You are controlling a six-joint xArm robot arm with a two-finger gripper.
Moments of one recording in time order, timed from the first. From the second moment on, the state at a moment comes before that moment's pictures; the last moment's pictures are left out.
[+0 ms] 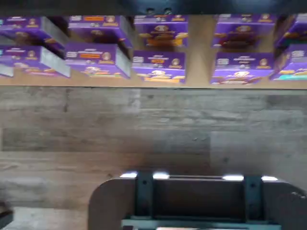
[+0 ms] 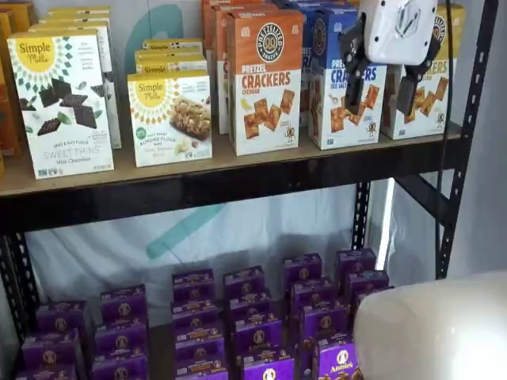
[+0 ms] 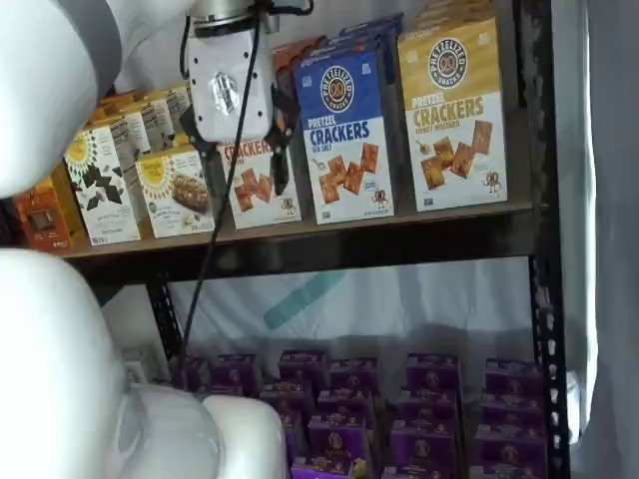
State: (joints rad) arm -0.07 -0.86 -1.12 0.11 1.94 -0.03
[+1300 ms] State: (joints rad) arm -0.55 -0.66 -1.18 0.07 1.59 -0.52
